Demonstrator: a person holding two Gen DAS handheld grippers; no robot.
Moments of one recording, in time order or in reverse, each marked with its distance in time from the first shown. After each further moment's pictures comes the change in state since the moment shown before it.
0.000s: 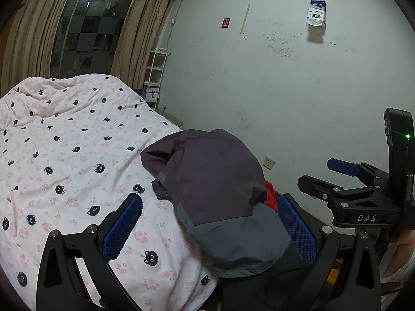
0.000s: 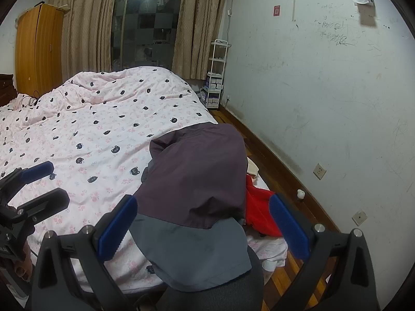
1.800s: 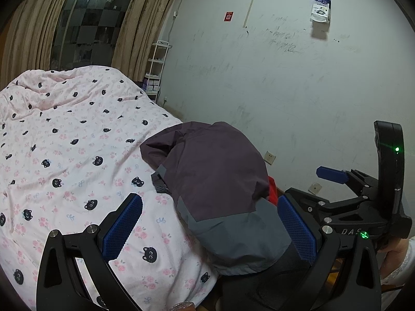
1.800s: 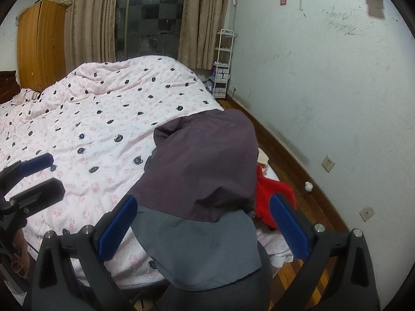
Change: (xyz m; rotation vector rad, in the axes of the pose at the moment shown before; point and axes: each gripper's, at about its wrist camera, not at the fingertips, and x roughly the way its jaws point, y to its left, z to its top) left arm 0.012 0.004 -0.005 -0.013 0.035 0.005; right arm 0.031 0.005 -0.011 -0.008 0.067 0.048
